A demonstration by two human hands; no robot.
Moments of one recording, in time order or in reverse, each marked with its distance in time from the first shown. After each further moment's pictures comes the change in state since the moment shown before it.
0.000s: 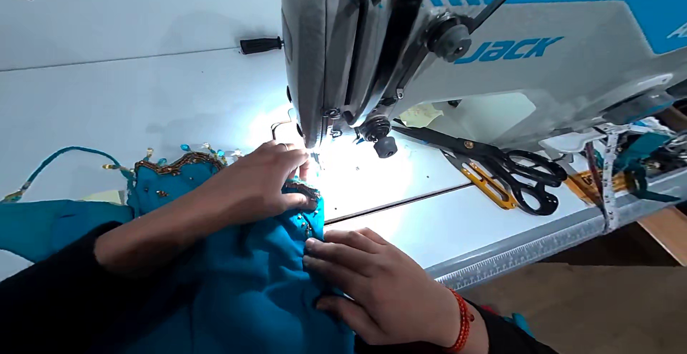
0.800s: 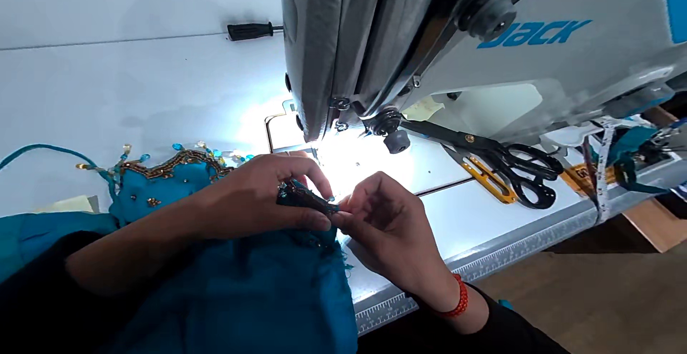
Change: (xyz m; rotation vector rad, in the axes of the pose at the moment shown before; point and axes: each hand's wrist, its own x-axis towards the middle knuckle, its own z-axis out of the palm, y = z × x) left_hand -0.010 -0.008 0.010 -0.646 0.000 0.199; right_hand 0.027 0.008 -0.006 0.697 0.460 0.681
